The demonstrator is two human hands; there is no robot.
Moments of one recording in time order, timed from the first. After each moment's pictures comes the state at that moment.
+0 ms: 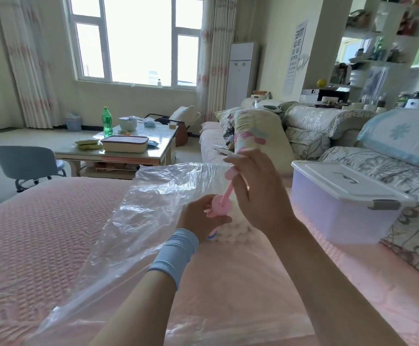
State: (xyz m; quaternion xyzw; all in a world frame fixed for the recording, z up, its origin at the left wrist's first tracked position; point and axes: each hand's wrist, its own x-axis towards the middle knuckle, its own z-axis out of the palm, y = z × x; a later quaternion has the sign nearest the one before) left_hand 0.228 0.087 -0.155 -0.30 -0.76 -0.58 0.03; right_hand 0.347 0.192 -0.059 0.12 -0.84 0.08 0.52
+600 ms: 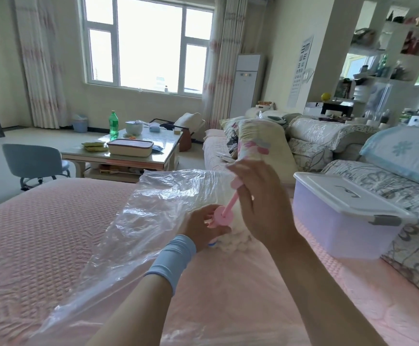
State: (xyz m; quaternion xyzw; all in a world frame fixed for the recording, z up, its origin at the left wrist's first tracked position) left_hand 0.228 0.080 -0.158 -0.33 -0.74 -0.58 0.01; right_hand 0.351 0.189 -0.058 0.12 -0.84 0.08 0.53
